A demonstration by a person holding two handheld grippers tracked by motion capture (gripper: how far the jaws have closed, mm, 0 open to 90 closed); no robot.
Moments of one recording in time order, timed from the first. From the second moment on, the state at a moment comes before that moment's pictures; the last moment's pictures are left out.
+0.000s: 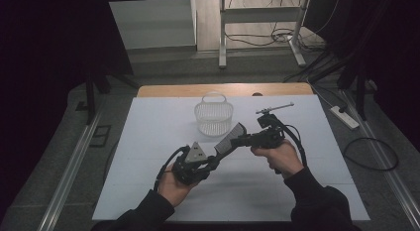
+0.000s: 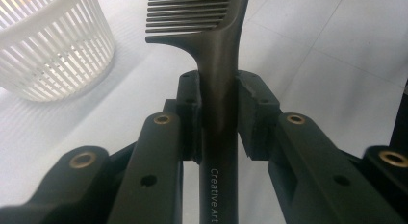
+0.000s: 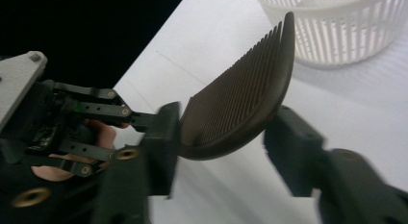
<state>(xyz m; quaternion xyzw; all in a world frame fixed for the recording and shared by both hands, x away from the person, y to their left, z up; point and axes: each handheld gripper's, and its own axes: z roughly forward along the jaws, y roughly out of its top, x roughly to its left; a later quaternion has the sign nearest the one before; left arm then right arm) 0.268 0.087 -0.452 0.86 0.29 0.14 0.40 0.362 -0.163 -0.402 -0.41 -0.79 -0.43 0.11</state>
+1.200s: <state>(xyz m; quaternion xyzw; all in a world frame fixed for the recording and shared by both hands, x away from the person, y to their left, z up) 0.275 0.101 -0.455 0.84 0.33 0.09 0.42 0.361 -0.173 -0.401 -0.40 -0.77 -0.48 0.17</state>
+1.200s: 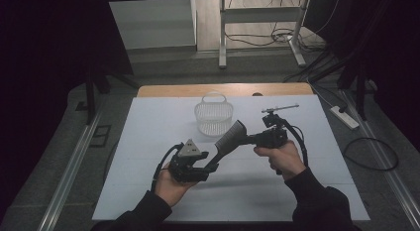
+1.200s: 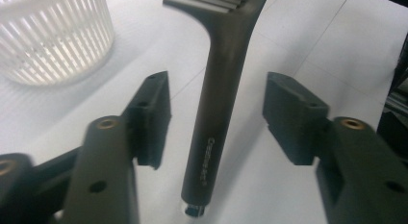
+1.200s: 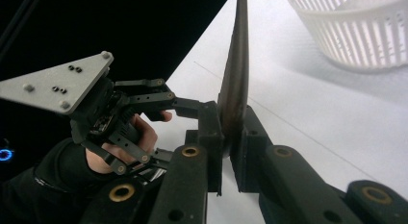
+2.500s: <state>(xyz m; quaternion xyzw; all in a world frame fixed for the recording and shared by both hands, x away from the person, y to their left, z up) 0.270 0.160 -0.455 0.81 0.39 0.05 0.44 0.360 -0.193 -0.387 -0.40 -0.75 -0.51 0.12</state>
